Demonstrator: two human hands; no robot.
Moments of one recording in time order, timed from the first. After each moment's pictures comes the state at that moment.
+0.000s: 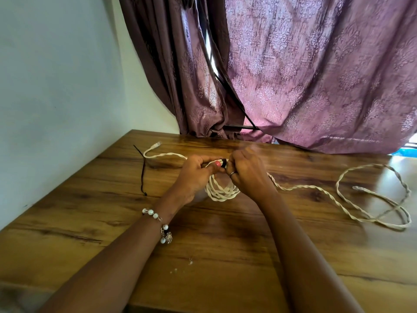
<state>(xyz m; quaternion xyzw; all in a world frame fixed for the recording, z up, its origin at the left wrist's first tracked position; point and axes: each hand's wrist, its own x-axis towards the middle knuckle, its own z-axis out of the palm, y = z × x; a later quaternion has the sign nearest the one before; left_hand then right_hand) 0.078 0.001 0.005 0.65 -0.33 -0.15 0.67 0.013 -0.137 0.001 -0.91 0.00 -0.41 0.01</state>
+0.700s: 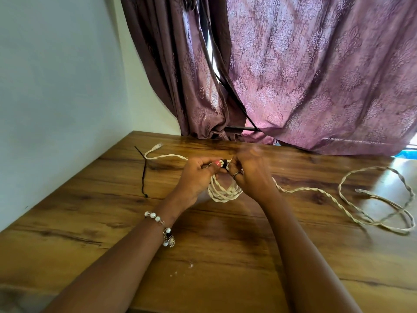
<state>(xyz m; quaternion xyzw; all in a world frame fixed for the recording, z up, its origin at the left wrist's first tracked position) 0.079 -0.005 0.001 0.64 -0.29 -0.14 0.69 0.010 -0.142 0.000 -0.92 0.03 -0.39 0.09</state>
